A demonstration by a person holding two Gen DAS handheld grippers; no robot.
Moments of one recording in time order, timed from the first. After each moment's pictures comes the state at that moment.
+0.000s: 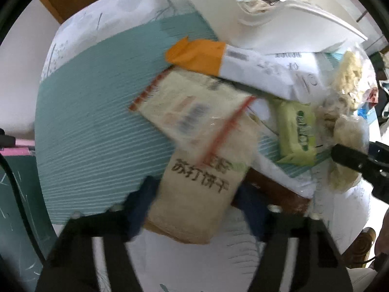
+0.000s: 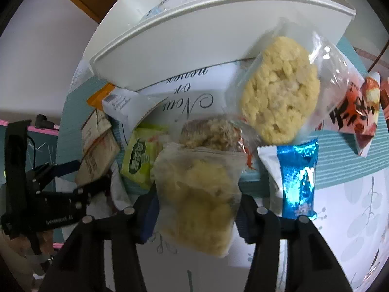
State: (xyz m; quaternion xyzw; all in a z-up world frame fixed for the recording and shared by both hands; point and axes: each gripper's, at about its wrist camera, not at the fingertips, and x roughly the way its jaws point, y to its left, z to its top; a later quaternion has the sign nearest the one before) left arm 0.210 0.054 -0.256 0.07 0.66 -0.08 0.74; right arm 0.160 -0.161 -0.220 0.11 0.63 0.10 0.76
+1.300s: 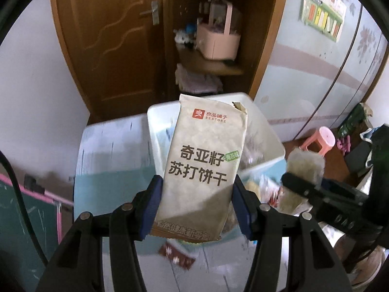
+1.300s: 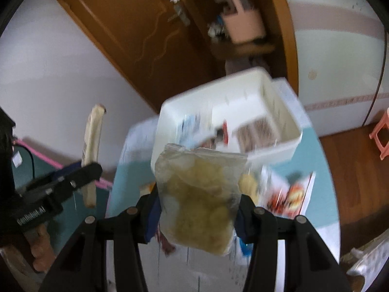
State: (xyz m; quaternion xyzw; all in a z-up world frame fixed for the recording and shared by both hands) left arm 0.210 -0.035 0.011 0.02 0.46 -0.09 0.88; right arm 0.169 -0.254 -0.030 0.17 0.45 0.14 0.86
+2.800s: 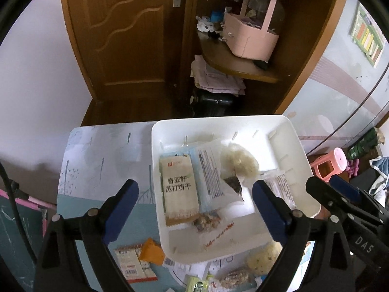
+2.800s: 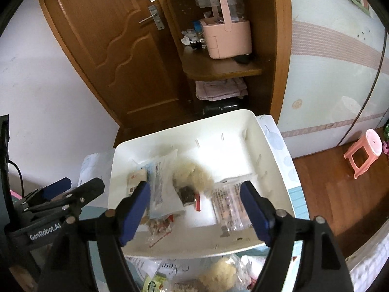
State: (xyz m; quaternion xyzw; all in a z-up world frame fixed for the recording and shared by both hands) left arm 0.342 -0.013 -0.066 -0.04 0.49 -0.04 0.87; right arm 0.307 -0.236 -0.042 0.10 0.47 0.04 0.87
